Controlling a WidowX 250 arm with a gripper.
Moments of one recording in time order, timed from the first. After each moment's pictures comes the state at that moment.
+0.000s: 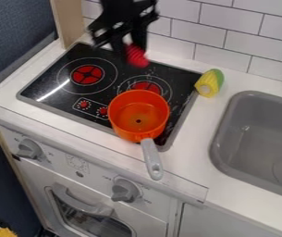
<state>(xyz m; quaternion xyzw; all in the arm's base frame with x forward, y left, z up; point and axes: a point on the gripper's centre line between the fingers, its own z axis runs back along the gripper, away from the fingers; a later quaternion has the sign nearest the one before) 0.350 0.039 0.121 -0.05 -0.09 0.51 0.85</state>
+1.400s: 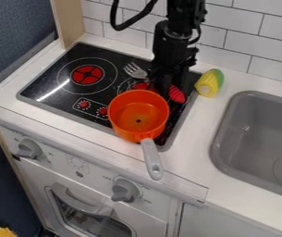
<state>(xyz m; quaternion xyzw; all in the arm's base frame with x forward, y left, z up) 0.397 0.005 0.030 0.04 -0.05 0.55 0.83</state>
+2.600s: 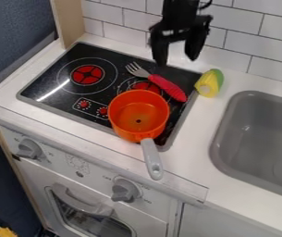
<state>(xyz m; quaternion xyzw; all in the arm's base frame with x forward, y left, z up) 0.408 0.000 0.087 0.04 -0.07 0.44 0.89</state>
